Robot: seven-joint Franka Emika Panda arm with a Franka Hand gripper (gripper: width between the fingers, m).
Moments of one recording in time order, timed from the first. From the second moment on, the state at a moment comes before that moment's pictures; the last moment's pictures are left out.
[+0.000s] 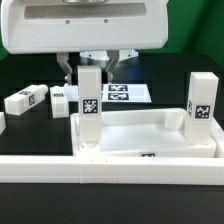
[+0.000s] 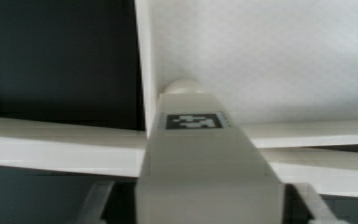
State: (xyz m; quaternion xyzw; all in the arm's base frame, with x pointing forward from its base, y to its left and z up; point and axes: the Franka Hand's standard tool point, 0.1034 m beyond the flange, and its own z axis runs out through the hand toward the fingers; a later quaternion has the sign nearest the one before) arm 0.619 -0.060 0.122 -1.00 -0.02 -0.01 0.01
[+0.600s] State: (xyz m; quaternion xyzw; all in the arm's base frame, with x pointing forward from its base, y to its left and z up) arm 0.621 -0.056 0.121 -0.96 0.29 -0.01 0.04
